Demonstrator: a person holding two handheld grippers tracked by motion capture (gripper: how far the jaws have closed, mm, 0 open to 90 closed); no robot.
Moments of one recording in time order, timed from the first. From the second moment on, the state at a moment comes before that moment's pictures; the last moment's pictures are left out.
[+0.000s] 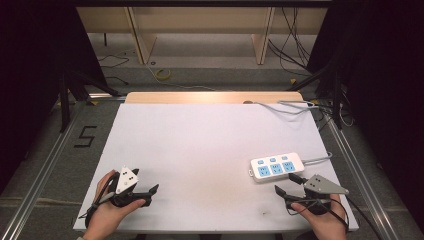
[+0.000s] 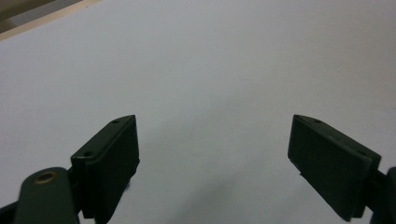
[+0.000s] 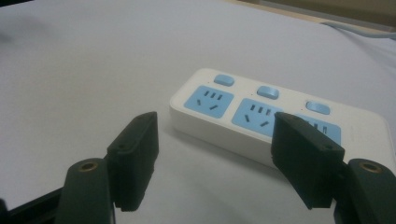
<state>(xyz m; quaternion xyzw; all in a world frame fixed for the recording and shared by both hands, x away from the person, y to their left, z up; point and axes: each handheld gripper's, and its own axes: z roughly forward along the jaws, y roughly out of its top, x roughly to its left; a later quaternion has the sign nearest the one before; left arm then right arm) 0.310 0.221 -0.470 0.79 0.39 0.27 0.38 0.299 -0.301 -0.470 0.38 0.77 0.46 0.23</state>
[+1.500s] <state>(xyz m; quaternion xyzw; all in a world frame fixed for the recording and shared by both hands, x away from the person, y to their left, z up) 0.310 0.216 -0.470 0.80 0.39 0.26 0.38 0.298 -0.294 -0.468 0.36 0.78 0.45 0.24</state>
